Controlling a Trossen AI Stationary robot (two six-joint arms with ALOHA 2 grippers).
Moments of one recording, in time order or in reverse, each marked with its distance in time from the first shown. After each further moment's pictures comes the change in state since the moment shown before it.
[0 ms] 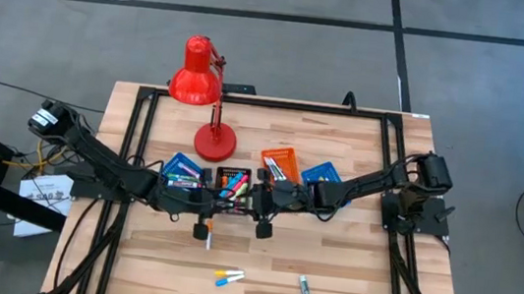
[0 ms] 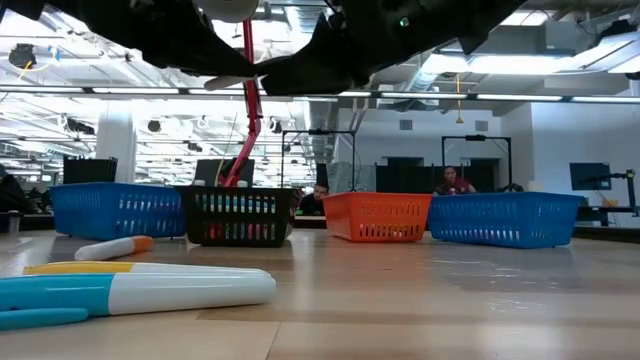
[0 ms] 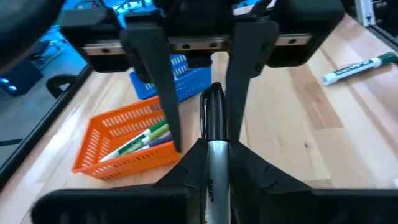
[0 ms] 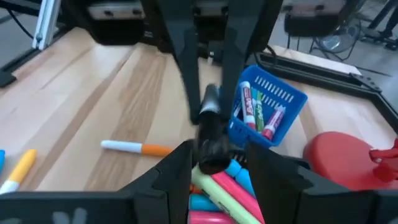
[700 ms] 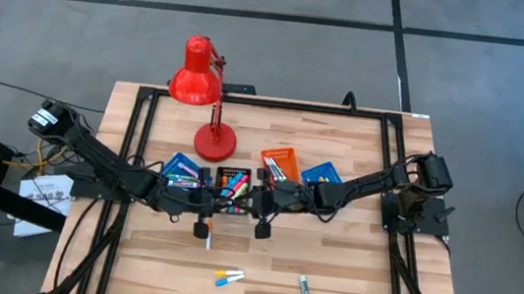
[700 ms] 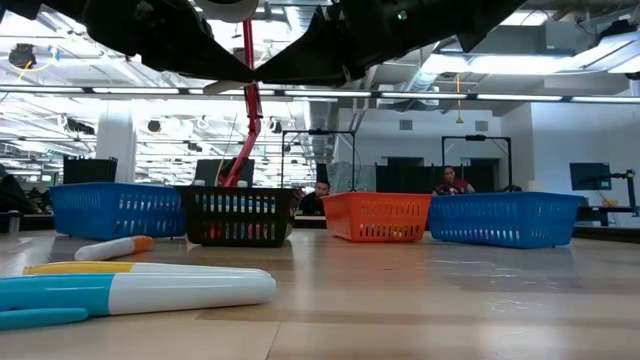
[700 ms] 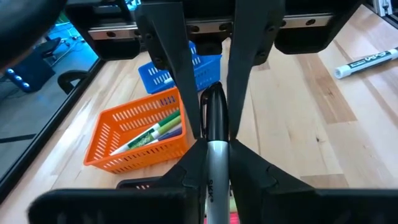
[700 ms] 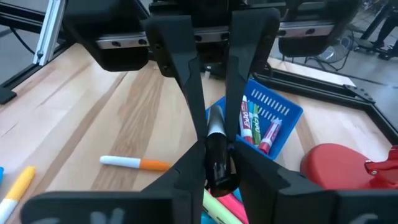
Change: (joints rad) left arm -0.001 0.000 0.000 -0.026 -0.044 0.000; right arm 0.010 0.000 0.000 0.046 0.004 0.000
